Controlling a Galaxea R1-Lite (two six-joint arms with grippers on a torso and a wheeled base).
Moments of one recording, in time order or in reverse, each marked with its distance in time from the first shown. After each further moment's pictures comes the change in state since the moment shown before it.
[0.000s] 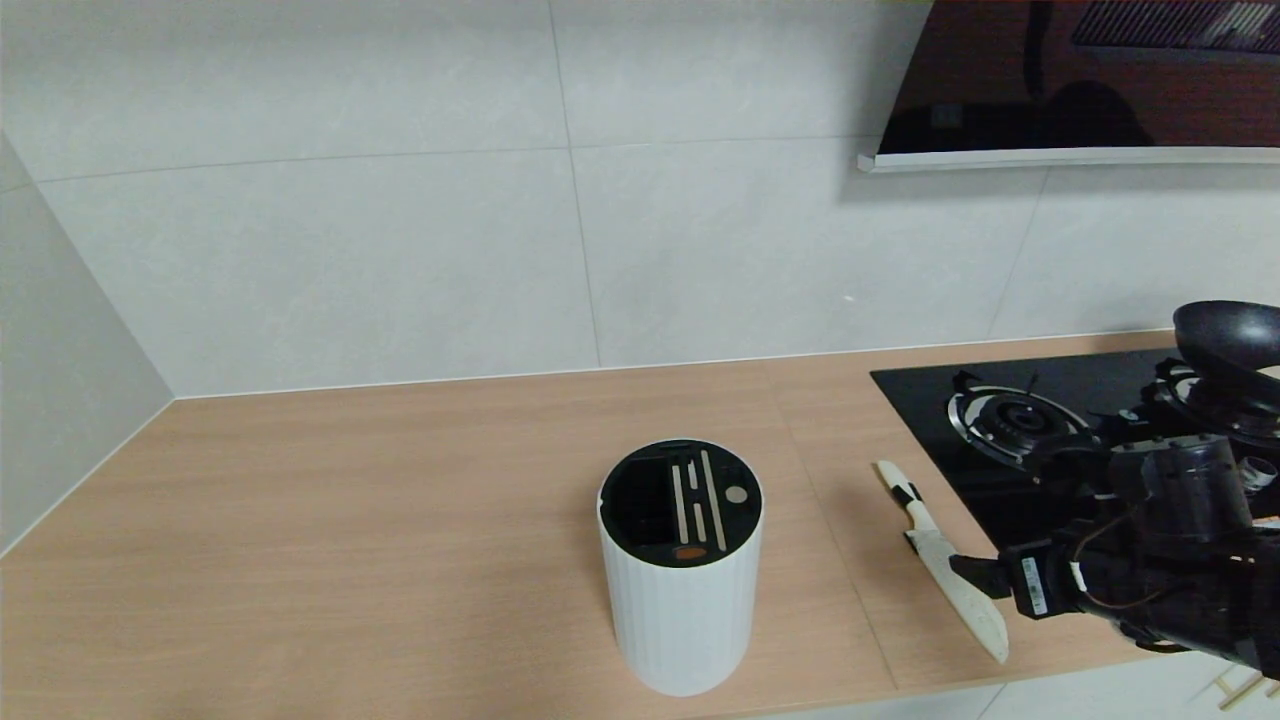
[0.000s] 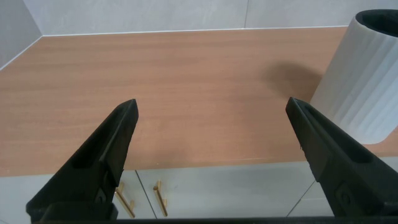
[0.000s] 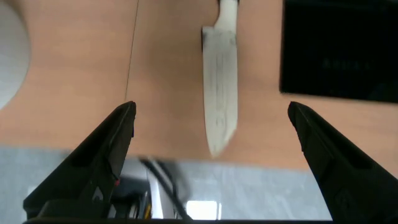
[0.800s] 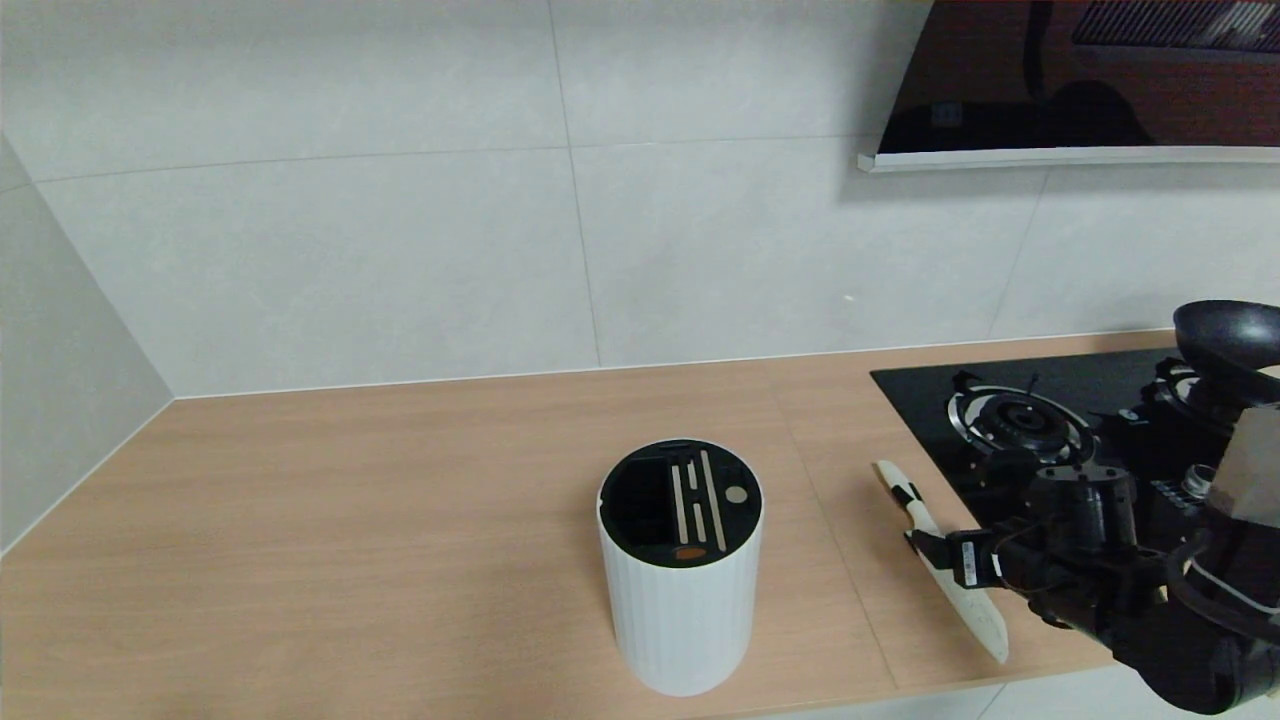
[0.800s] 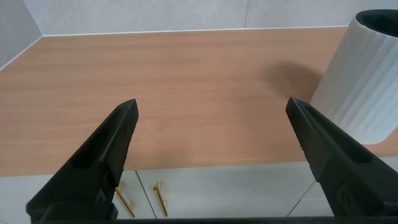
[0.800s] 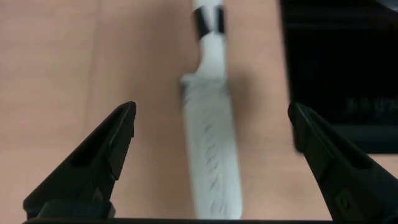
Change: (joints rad) left arm 0.000 0.000 0.000 0.000 0.000 0.000; right arm -0.059 0.436 0.003 -0.572 -0.026 0.030
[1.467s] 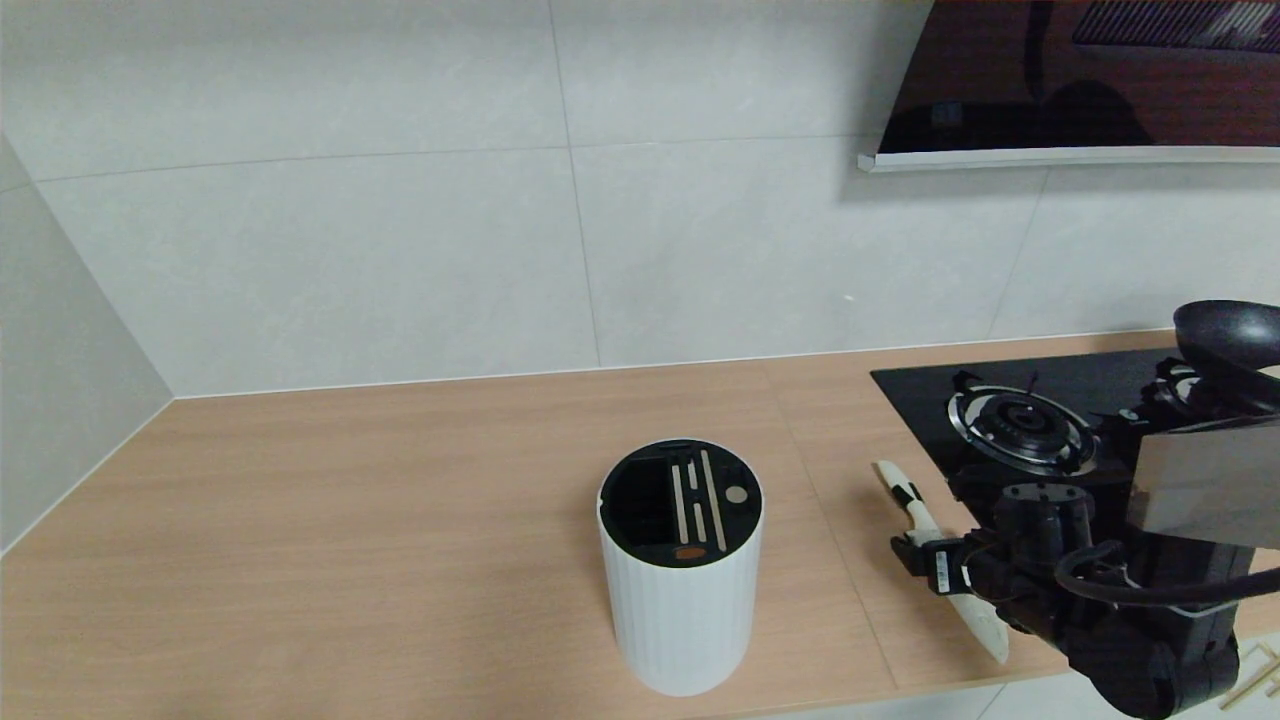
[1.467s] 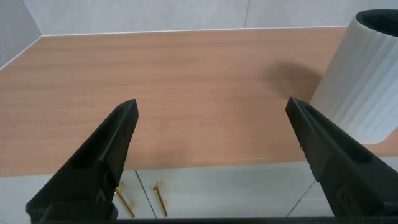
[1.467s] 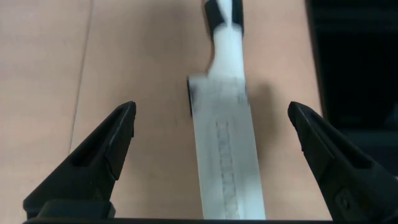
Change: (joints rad) left arm 0.000 0.000 0.000 0.000 0.000 0.000; right arm 0.020 0.158 -0.039 -0.146 -0.002 0.001
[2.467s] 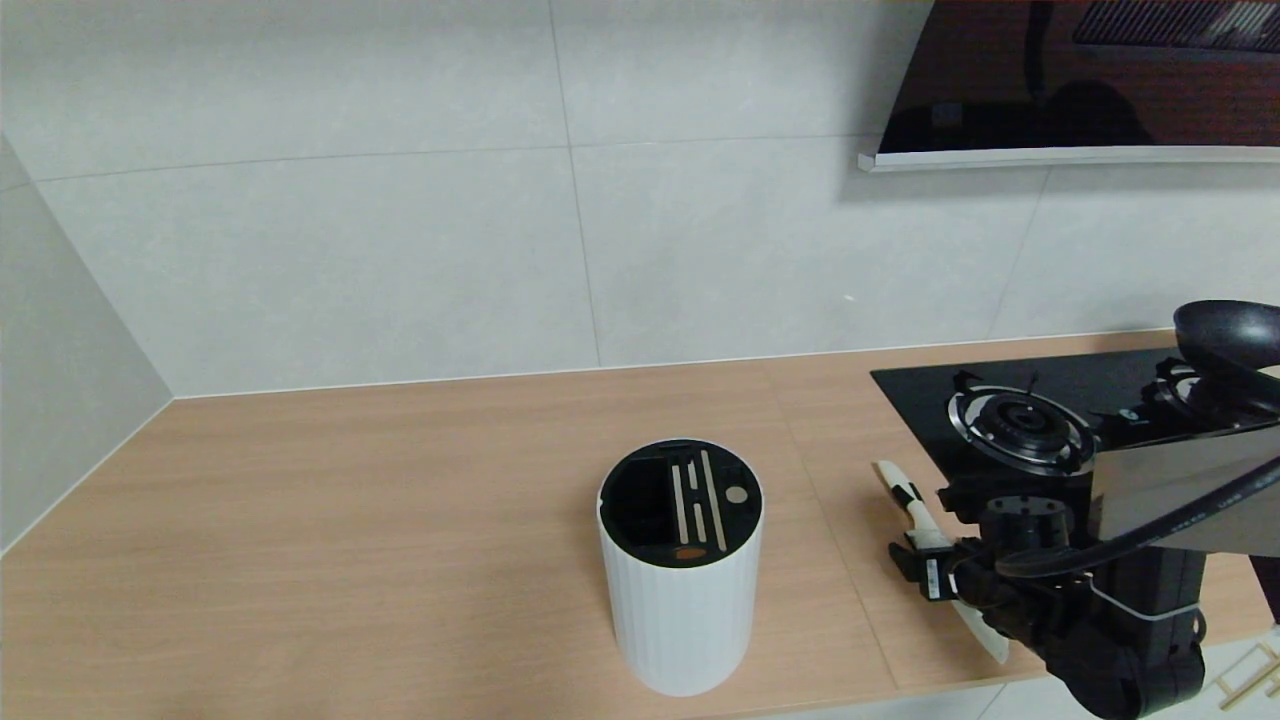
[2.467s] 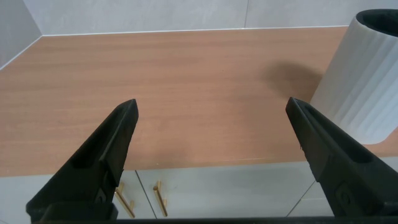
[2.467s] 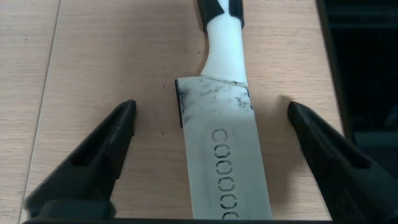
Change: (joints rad) left arm 0.000 0.000 0.000 0.000 0.000 0.000; right arm -0.010 0.111 -0.042 -0.060 -0.013 0.000
